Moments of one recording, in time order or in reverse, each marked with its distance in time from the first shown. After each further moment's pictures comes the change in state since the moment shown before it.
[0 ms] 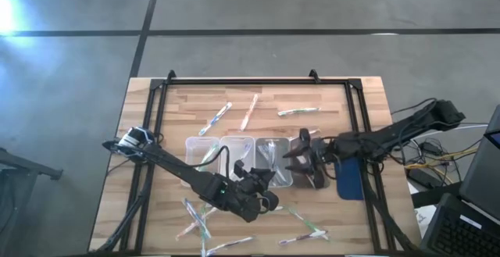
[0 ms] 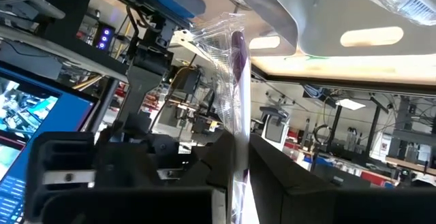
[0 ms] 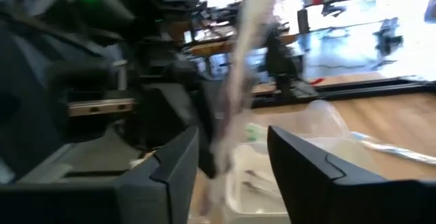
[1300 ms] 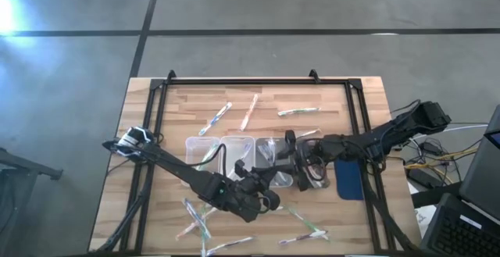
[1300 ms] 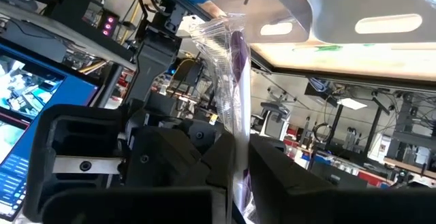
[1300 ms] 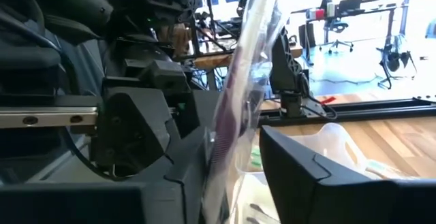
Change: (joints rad) left arm -0.005 -0.006 0.040 0.004 -0.013 -0.004; right arm -0.037 0.249 0.106 0.198 -0.034 -0.026
